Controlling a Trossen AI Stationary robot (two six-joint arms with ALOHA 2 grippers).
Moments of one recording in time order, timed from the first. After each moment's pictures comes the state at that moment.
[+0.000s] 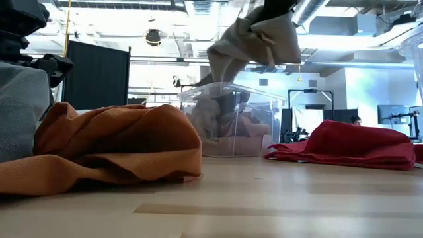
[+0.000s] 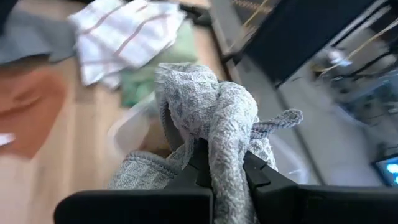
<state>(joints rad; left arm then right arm) -0.74 1.03 0.45 -0.28 -0.49 -0.32 -0.10 1.34 1.32 -0.60 0.34 -0.24</state>
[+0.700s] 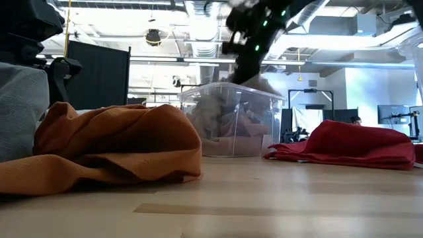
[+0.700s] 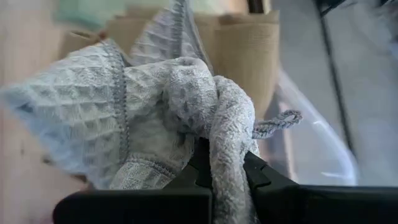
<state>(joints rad) -0.66 1.03 0.45 -0.28 -0.49 -0.30 -0.41 1.81 1.56 -0.69 0.10 -0.43</state>
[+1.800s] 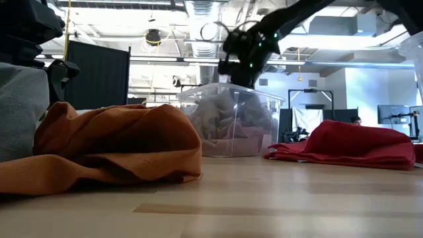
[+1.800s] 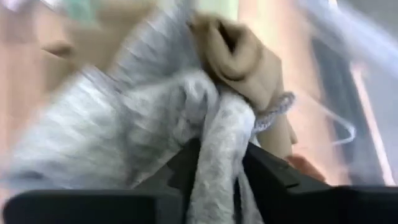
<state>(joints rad) -0.66 1.03 0.45 -0.30 -0.47 -0.34 -0.49 1.91 1.56 -0.63 -0.16 -0.30</state>
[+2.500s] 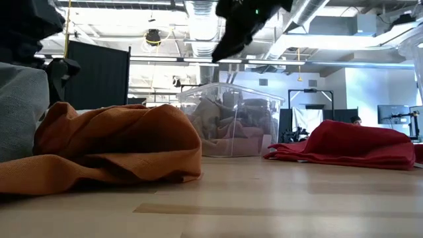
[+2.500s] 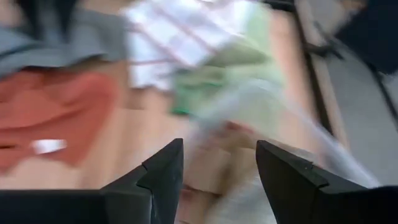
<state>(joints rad) -0.66 1.03 0.46 -0.30 -0.46 -0.33 -0.25 1.70 1.56 -0.59 -0.14 -0.30</state>
